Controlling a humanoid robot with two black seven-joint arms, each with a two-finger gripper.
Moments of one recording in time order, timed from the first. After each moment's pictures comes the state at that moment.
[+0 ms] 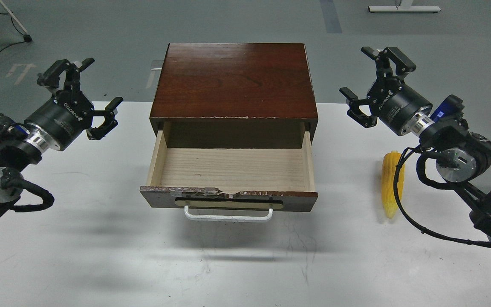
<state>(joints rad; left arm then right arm) -0.54 0.72 -0.74 -1.19 0.03 -0.29 -0.28 0.67 -0.54 0.74 1.11 -0.23 0.31 0.18</state>
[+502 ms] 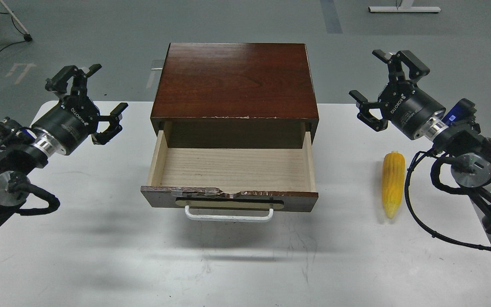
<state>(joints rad) -0.53 0.71 -0.74 -1.18 0.07 -0.30 -0.28 0.64 -0.55 0.78 1.08 -0.23 0.34 0.18</state>
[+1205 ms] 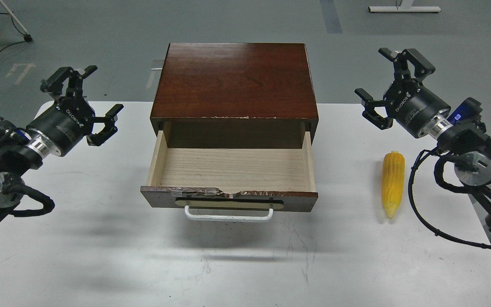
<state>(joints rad) -0.52 0.73 -0.74 -1.18 0.07 -0.29 -0.28 0.64 -0.56 0.78 1.07 -0.23 0.33 0.18</state>
